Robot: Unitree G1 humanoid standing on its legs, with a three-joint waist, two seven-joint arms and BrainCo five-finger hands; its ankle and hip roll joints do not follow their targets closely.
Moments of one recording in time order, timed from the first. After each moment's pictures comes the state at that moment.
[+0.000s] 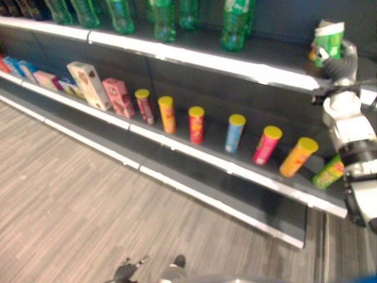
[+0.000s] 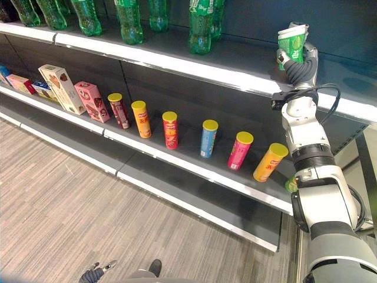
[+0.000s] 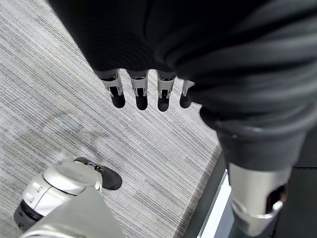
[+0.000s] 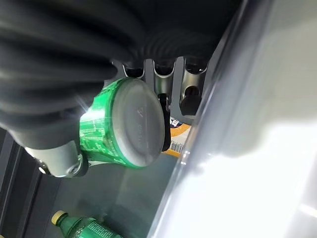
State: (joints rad) left arm 0.19 0.28 -0.08 0.99 -0.33 -0.02 0.08; right arm -0.99 -0.67 0.19 0.74 0.21 -0.01 -0.38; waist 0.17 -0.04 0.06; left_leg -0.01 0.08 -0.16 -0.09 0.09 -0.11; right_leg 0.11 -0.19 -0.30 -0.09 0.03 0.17
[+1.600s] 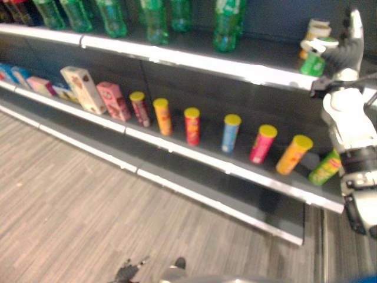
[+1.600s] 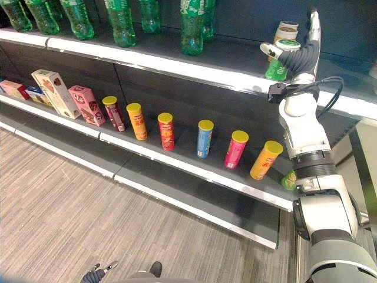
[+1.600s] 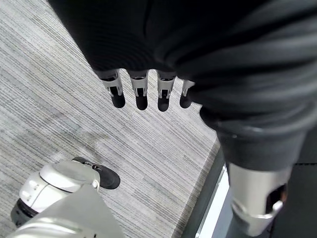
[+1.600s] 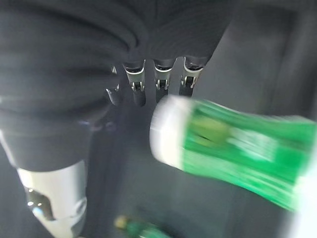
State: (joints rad) left arm 0.20 0.26 -0.06 0.98 -0.33 -0.02 0.10; right arm -0.81 -0.68 0.07 0.24 0.17 -0.02 -0.43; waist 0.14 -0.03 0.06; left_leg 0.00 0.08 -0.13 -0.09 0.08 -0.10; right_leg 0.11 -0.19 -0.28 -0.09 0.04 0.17
